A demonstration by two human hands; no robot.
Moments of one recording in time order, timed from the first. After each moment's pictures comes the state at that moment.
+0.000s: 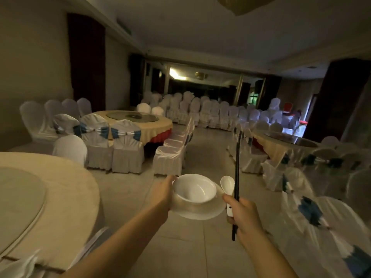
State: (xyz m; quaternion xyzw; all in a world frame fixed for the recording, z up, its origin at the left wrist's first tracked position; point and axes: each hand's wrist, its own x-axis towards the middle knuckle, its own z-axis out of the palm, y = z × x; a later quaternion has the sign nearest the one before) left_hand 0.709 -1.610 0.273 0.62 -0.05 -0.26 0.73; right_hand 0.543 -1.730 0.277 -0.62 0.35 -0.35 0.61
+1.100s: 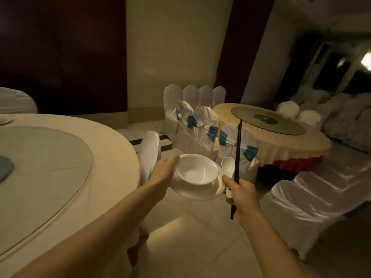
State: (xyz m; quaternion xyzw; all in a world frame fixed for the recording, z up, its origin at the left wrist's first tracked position) left_hand 1.504 -1.874 0.254 0.66 0.22 0.03 0.72; right_hand 1.500 -2.080 0.246 -0.73 0.08 -0.03 0.67
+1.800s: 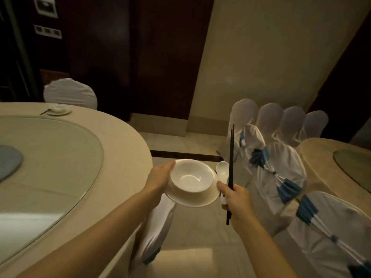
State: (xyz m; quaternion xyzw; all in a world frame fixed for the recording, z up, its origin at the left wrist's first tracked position) left_hand 1.992 -1.712 0.201 0.62 0.37 0.21 0.66; right_hand 2.084 -1.897 0.212 -0.76 -0.10 0.18 0.61
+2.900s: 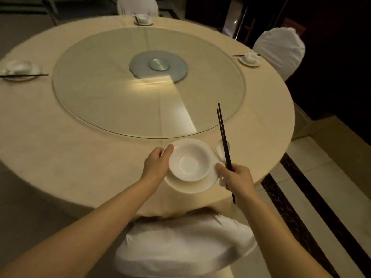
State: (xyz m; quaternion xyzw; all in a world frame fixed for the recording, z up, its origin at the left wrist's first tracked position) left_hand 2.069 -1.529 0.005 0.22 0.75 0.48 0.39; right_hand 2.285 -1.469 0.033 -0.61 -0.53 0.54 0.24
